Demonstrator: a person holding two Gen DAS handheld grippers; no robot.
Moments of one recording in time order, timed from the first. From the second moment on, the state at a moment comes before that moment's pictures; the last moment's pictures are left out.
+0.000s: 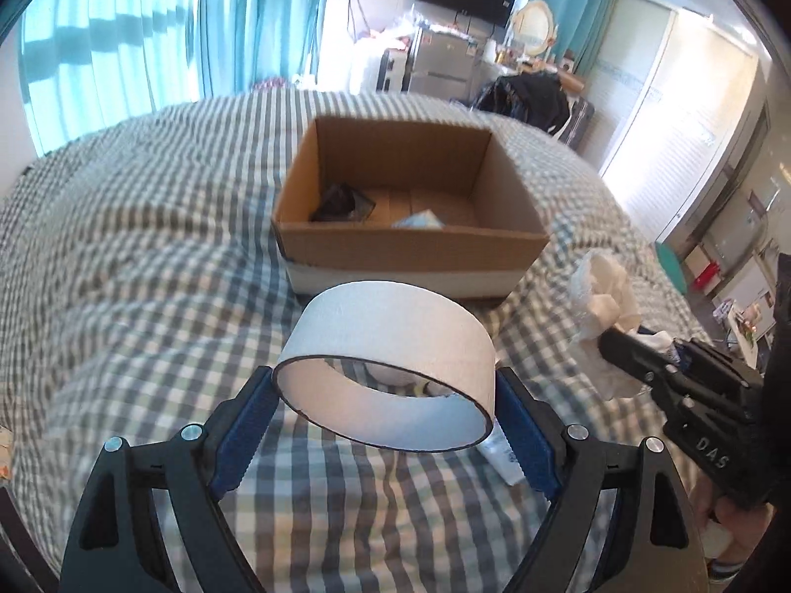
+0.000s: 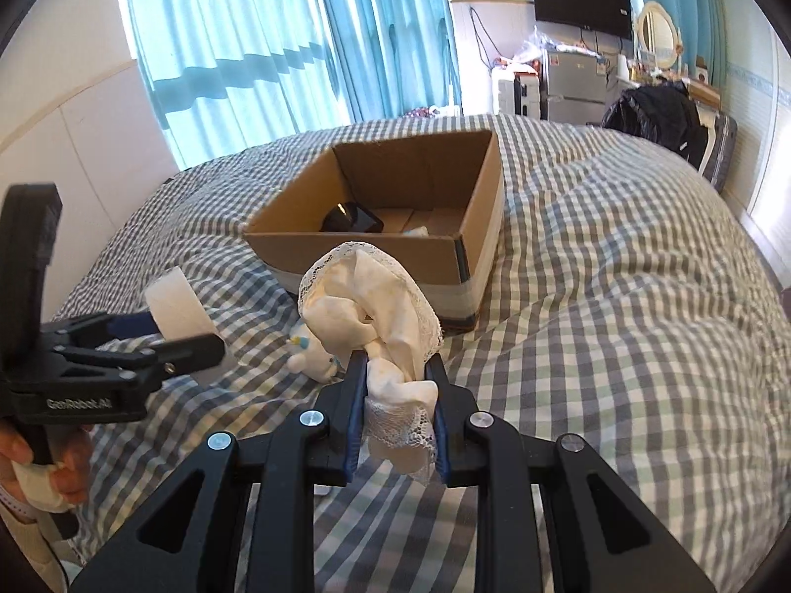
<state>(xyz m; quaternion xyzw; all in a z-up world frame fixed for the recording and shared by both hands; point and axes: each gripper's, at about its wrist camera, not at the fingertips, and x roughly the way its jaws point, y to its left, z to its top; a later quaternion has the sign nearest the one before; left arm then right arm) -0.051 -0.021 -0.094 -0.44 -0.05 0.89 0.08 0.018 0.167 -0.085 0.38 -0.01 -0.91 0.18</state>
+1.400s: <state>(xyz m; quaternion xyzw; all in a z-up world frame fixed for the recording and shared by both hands) -0.285 0.001 -0.107 -0.41 0.05 0.91 0.09 -0.209 0.102 -0.047 0.36 0.07 -0.91 0.18</state>
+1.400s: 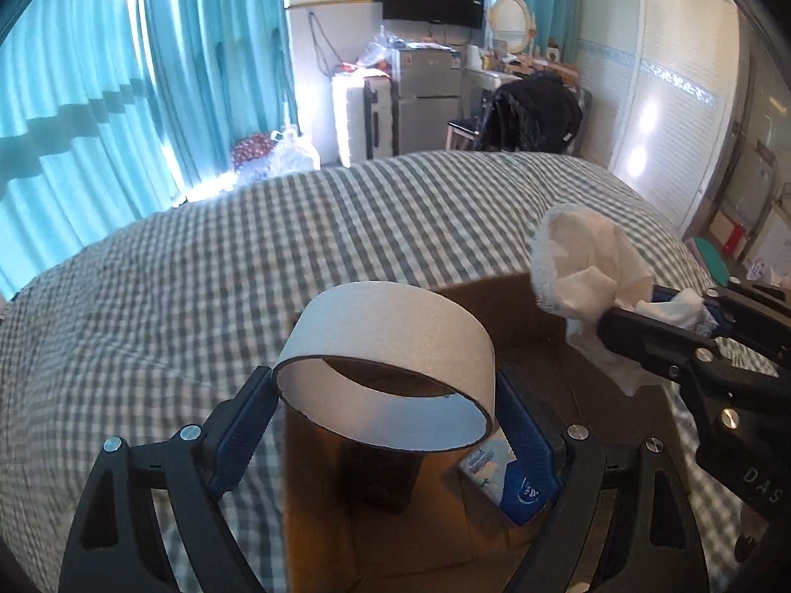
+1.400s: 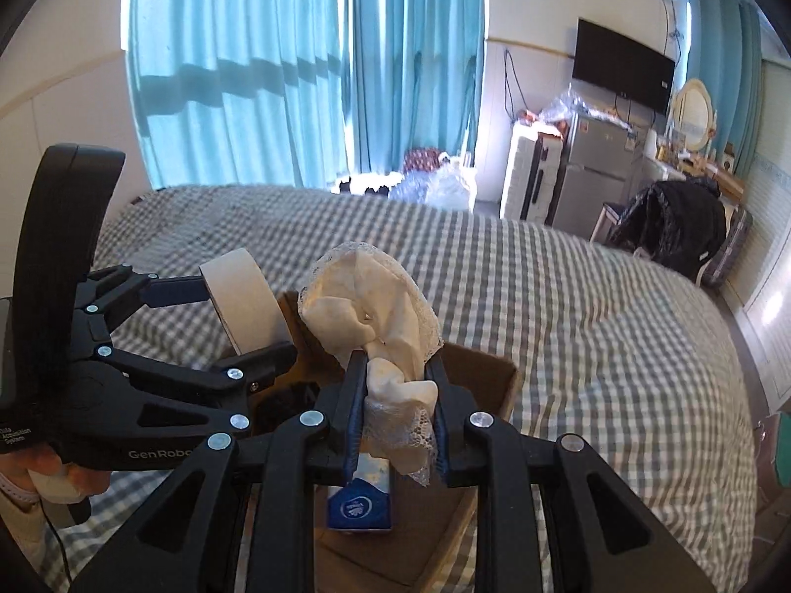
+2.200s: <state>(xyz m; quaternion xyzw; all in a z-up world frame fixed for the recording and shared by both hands) -0.161 -0.009 -0.016 -0.36 0.06 0.93 0.06 -0.085 0.166 0.038 0.29 0.00 -0.94 0.16</state>
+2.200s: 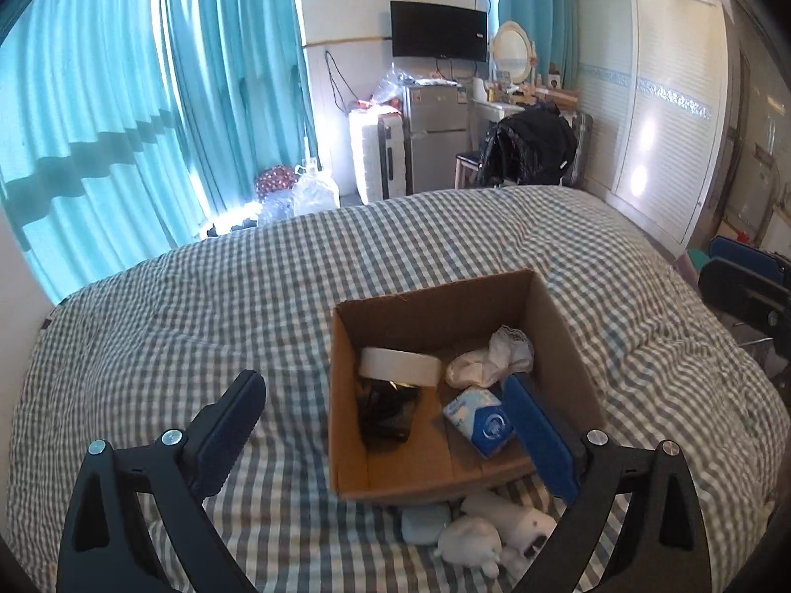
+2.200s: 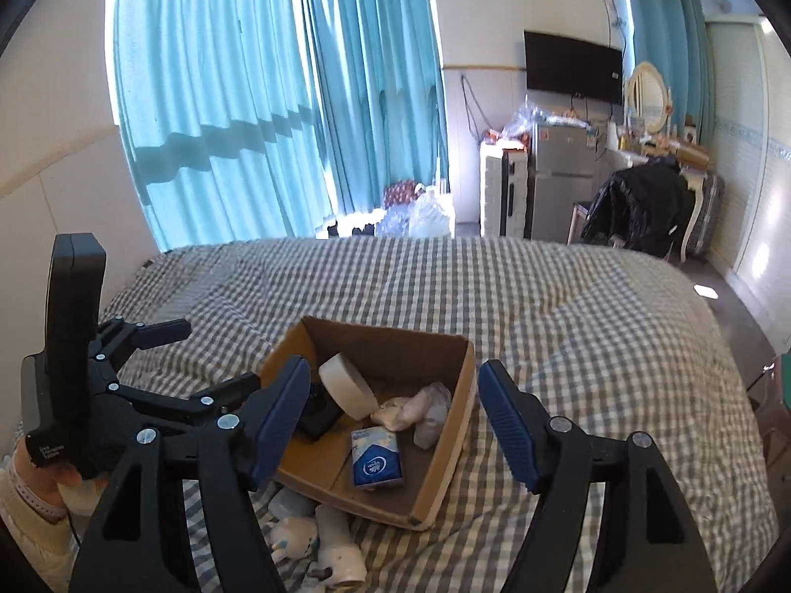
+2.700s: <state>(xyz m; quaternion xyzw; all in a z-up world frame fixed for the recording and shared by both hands) -0.046 -0.035 -0.083 -0.34 -0.02 0.94 -0.01 0.011 0.150 -0.014 0.31 0.01 -0.94 0.14</state>
